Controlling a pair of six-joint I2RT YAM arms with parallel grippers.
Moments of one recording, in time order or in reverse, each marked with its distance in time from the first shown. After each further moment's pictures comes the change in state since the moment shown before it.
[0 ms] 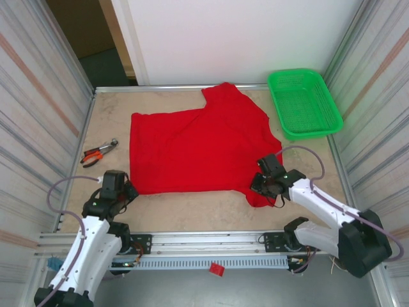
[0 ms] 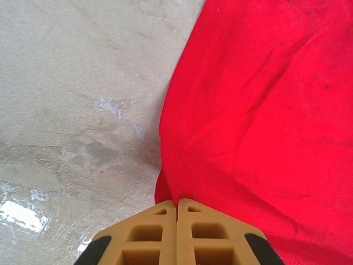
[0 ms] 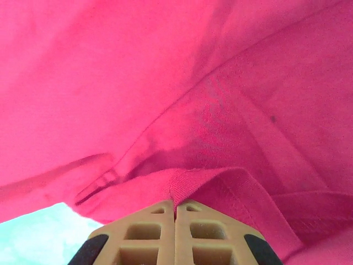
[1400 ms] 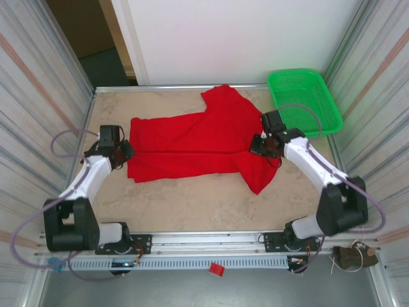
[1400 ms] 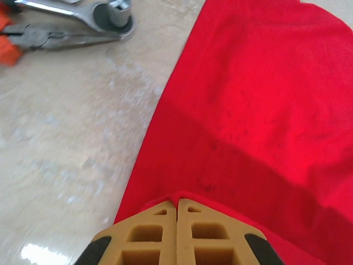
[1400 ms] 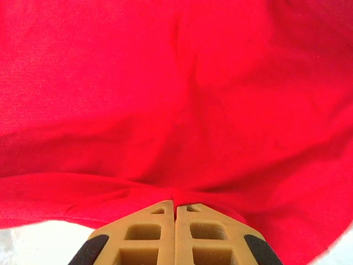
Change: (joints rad) left arm 0.164 0.767 0.442 0.330 0.043 0.245; right arm -0.187 0.452 0.549 -0.060 -0.047 -0.322
